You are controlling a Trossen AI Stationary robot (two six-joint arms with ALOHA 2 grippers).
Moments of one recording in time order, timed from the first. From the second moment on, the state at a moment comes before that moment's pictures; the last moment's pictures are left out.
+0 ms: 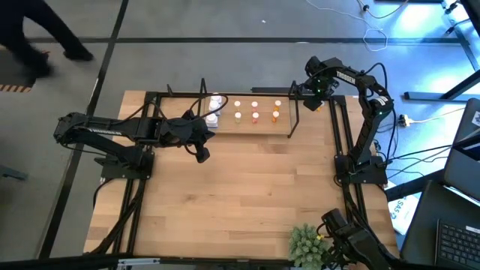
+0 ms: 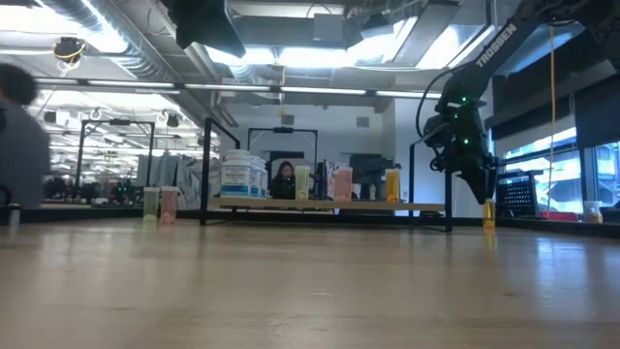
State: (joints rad) left arm -0.03 1.11 1.01 -0.46 -0.45 -0.23; right arm -1.15 1.89 1.37 -1.11 0.16 -0.32
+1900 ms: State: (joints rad) left arm -0.03 1.11 1.01 -0.46 -0.45 -0.23; right arm -1.15 1.89 1.37 -1.11 0.16 -0.33
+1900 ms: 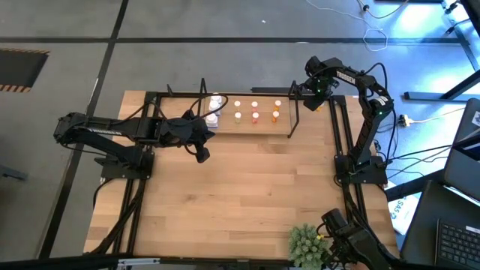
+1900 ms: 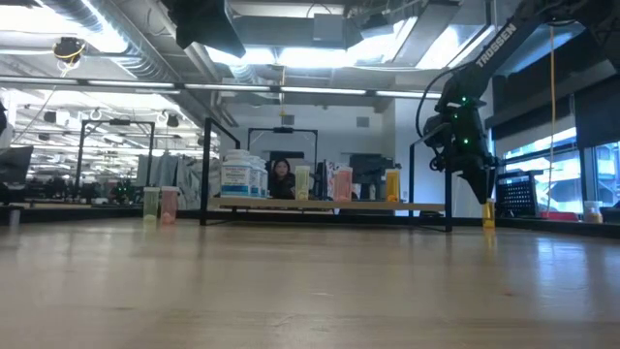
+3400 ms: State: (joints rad) left arm -0.03 1.11 1.01 -0.46 -0.45 -0.23; right arm -1.01 1.51 1.52 -1.31 0.22 -0.27
